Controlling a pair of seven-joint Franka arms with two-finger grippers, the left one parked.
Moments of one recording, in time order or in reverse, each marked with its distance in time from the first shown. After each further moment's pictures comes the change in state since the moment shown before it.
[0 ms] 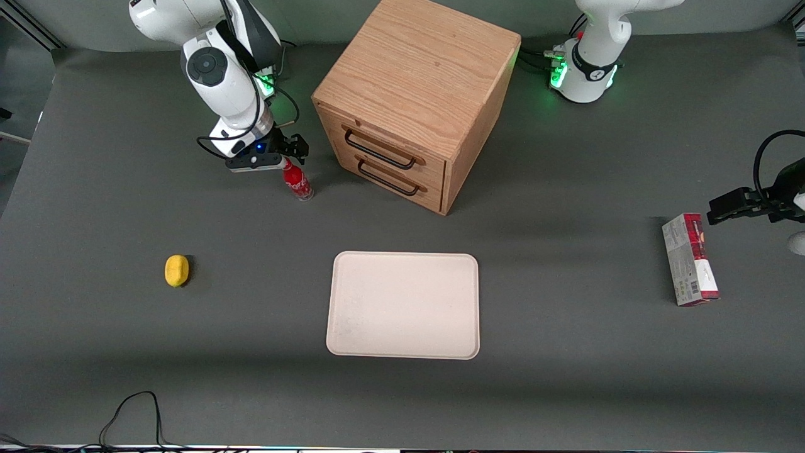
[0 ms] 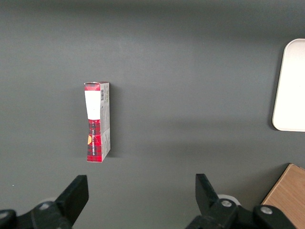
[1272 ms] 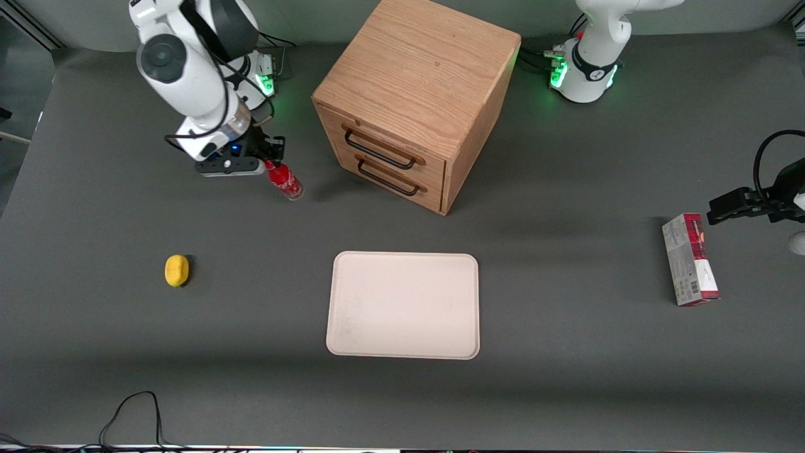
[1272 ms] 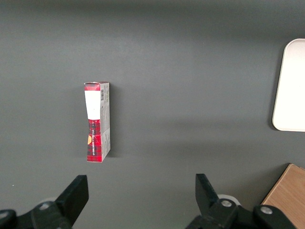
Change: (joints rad) arm -0.003 0.077 -0.087 0.463 -0.001 -0.478 -0.015
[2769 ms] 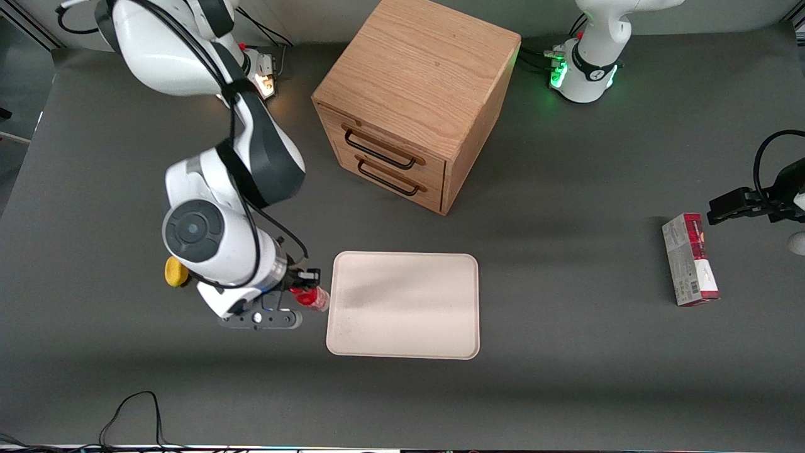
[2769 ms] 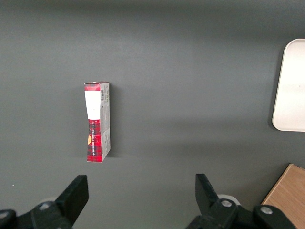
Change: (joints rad) arm -0.050 0.945 -0.023 1.238 0.025 -0.206 -0.027
